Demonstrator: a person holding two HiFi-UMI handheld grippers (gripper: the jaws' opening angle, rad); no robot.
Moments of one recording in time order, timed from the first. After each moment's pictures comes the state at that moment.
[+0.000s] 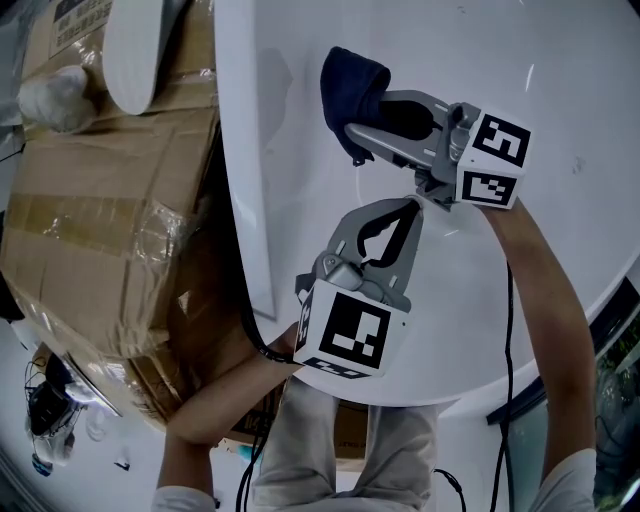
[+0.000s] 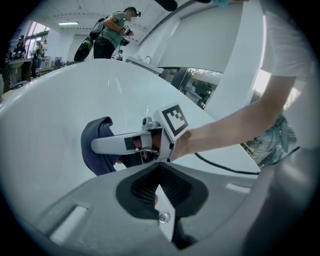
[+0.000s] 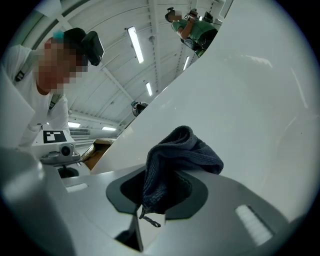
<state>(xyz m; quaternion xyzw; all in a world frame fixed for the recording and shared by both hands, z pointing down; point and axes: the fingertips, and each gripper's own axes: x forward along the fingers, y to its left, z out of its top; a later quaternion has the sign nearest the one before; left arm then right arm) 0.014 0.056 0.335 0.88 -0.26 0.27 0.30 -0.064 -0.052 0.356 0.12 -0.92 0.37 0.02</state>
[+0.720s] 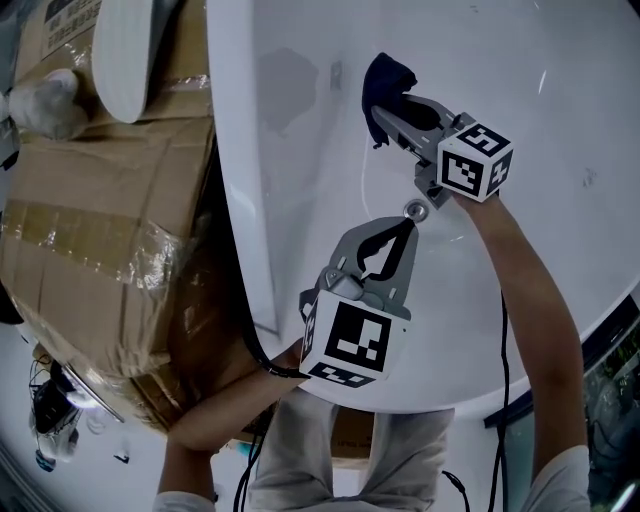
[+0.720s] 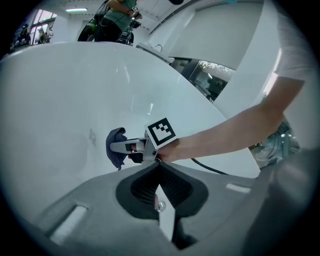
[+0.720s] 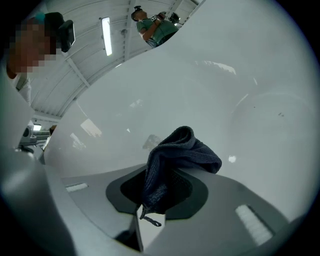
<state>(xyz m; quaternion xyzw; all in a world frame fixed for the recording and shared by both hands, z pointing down) 0.004 0.071 0.370 0.84 -0.27 0.31 0.36 -0.026 -0.066 0.493 0.29 -0.85 0.44 0.09</state>
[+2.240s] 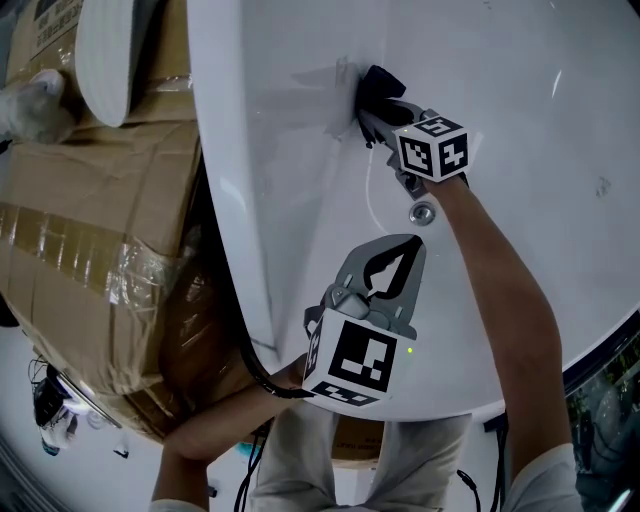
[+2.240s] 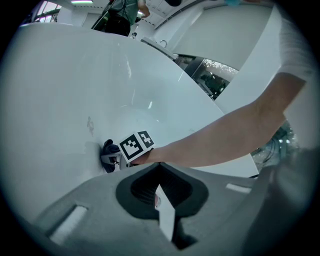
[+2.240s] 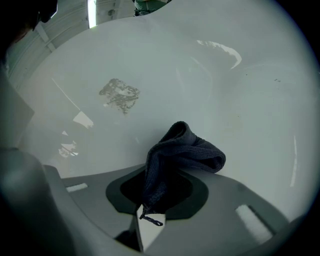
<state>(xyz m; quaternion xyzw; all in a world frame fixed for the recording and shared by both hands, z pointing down) 0.011 0.090 0.381 0.83 -0.26 0.31 0.39 -0.047 -0.043 0.608 0.31 -0.80 0.48 0.19</state>
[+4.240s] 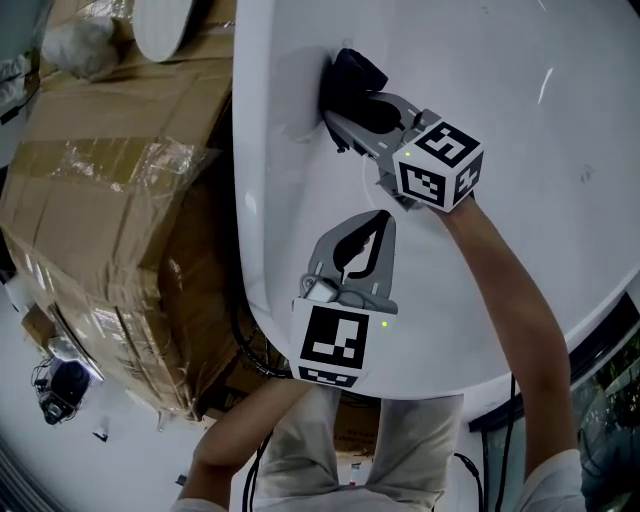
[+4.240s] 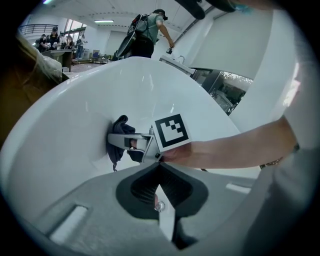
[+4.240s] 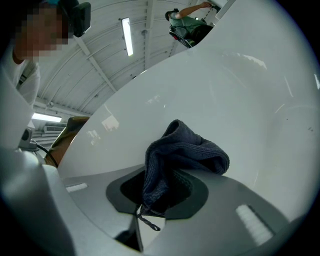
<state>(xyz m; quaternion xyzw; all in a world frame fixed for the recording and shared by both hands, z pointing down) -0.031 0.098 0.337 0.78 -0.41 0.28 0.38 -0.108 -0.028 0.409 0.21 -0.90 0.39 0.06</state>
